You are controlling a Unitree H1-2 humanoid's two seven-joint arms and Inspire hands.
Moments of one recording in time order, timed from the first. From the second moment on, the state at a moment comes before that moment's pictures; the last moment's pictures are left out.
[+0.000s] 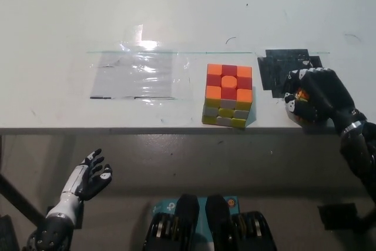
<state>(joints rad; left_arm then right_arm) -0.28 0.21 0.03 0.52 0.05 0.01 -0.02 -0.66 -0.41 0.38 0.67 -0.68 -0.29 -0.24</state>
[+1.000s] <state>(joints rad) -0.28 0.21 0.03 0.53 0.05 0.01 -0.02 -0.68 -0.36 0.36 0.74 -0.70 -0.38 -0.43</state>
